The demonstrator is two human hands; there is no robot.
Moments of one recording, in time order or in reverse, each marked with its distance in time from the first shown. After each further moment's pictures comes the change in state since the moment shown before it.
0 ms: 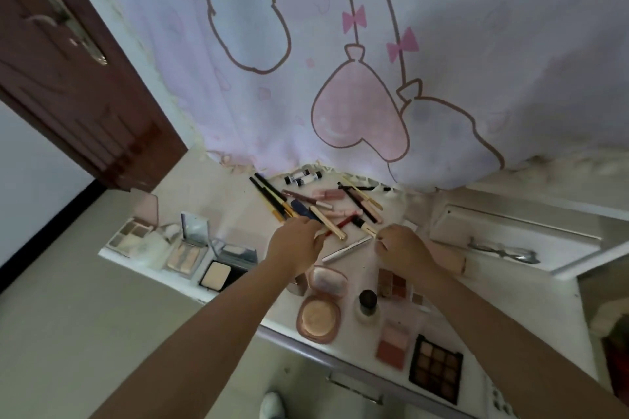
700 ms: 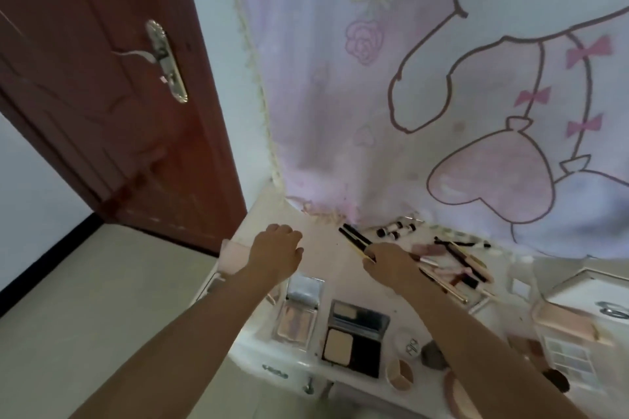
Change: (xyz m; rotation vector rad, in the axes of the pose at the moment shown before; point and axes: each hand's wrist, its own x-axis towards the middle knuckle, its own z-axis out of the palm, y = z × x) left_hand 0.018 -0.285 -0.086 0.124 0.052 0.038; right_hand 0.128 -0.246 0.061 -0.138 -0.085 0.103
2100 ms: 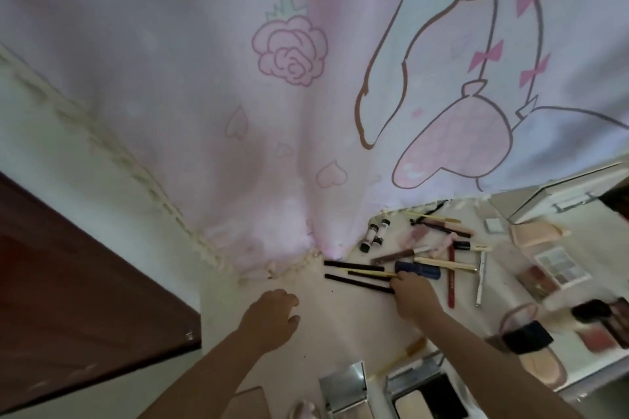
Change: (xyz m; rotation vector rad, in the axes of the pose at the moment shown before) left_hand 0.145 -0.062 0.062 -0.035 -0.496 0.556; right_hand 0.051 0.033 0.079 -0.110 -0.010 0.581
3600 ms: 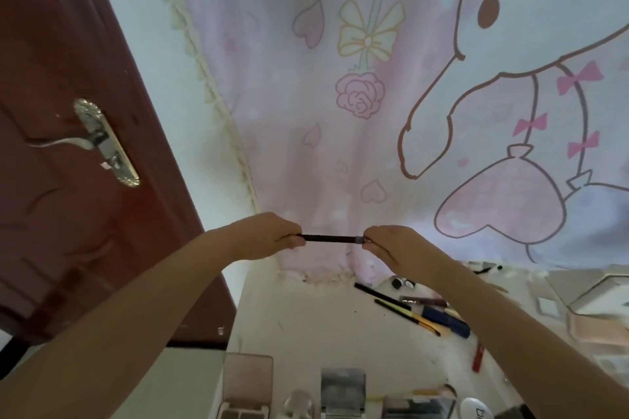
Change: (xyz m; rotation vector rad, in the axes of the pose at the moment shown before) left_hand -0.083 0.000 -0.149 0.036 0.296 0.111; right_hand -0.050 -0.056 -0.193 0.064 0.297 -0.780
